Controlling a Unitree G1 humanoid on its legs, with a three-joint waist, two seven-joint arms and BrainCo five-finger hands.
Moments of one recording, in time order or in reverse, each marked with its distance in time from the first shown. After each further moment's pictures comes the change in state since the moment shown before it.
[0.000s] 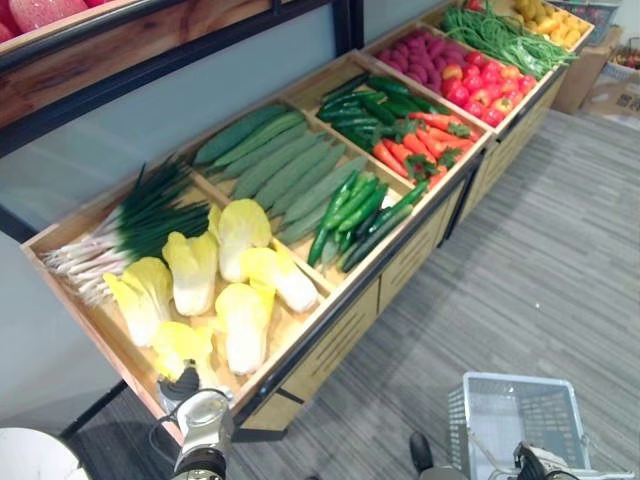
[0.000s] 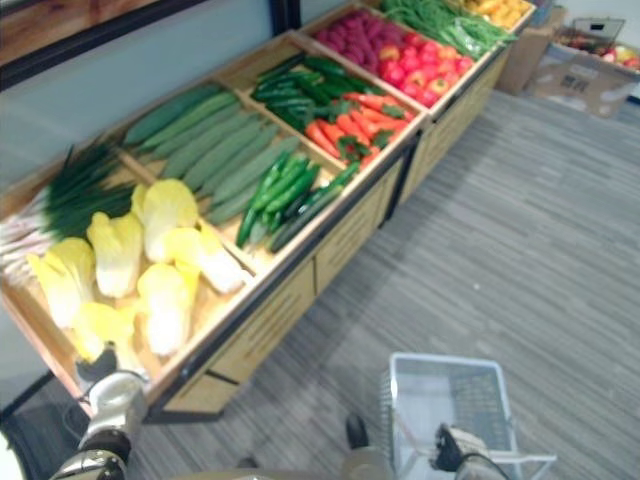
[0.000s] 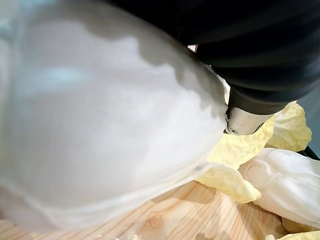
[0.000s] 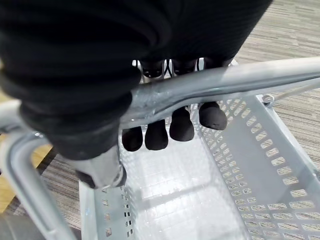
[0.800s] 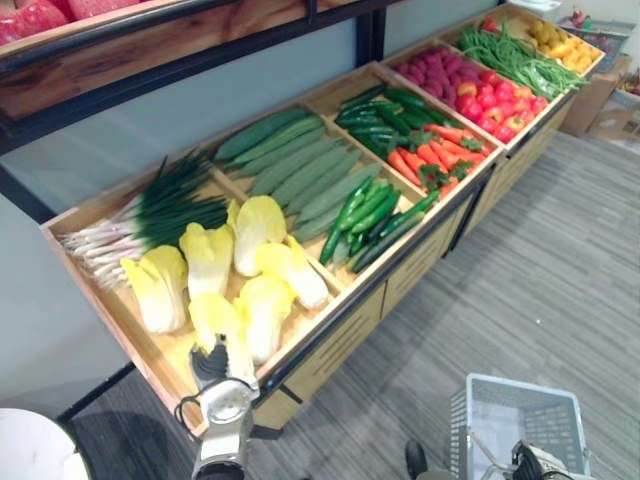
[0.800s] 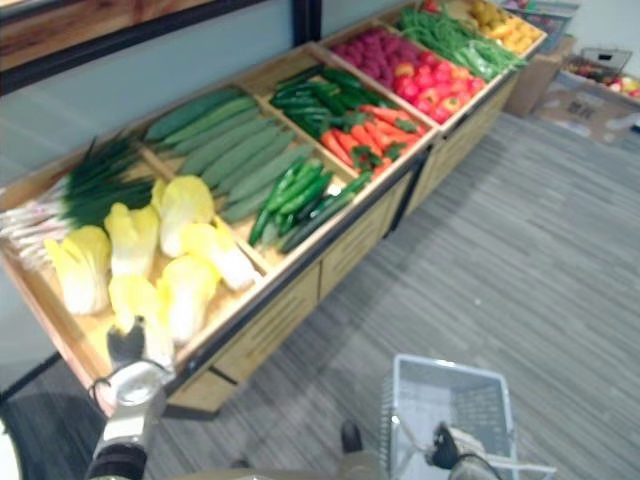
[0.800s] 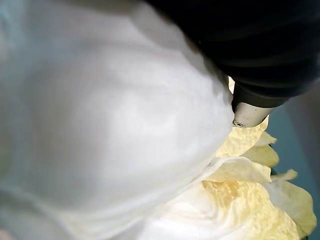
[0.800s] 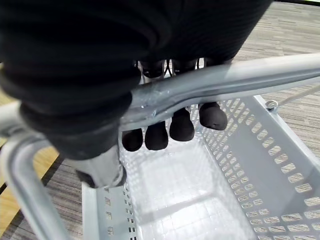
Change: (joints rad) left arm 0.153 -0.111 -0.101 -0.466 0.143 0.068 -0.091; right arm 0.001 0.063 -0.098 -0.010 -0.002 0.011 -0.008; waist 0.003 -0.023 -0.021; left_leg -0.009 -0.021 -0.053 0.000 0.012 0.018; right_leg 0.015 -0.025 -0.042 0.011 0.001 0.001
